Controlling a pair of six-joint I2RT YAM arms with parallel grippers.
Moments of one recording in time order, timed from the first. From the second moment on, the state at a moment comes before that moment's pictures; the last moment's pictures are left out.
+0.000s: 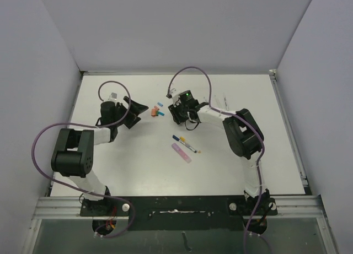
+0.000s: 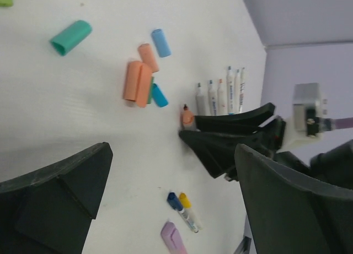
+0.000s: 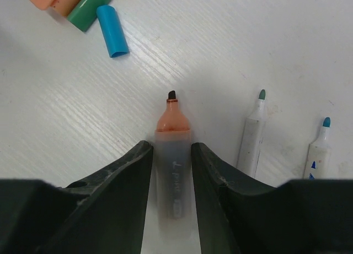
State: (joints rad) left arm -0.09 1.73 0.73 0.52 0.42 -1.03; right arm 0.59 2.14 1.47 -0.14 -0.11 -0.10
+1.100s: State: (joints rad) left arm -0.09 1.62 0.65 0.81 0.53 -1.09; right arm 0.60 1.73 1.18 -0.16 -0.09 -0.10
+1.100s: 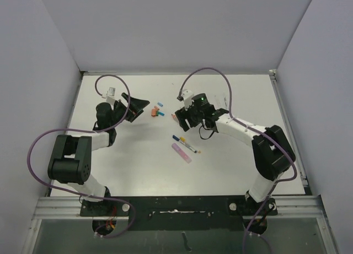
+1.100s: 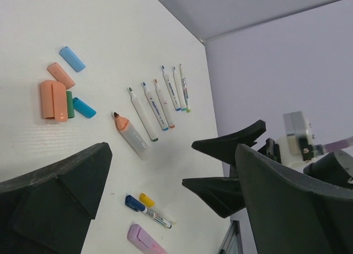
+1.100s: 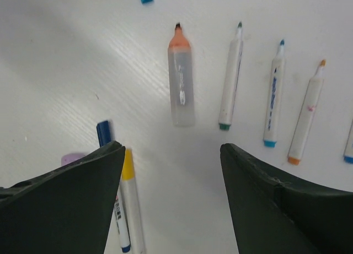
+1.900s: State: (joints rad) left arm -0.11 1.62 0.65 0.81 0.55 -1.09; right arm 0.65 1.65 0.98 -0.26 -0.02 -0.06
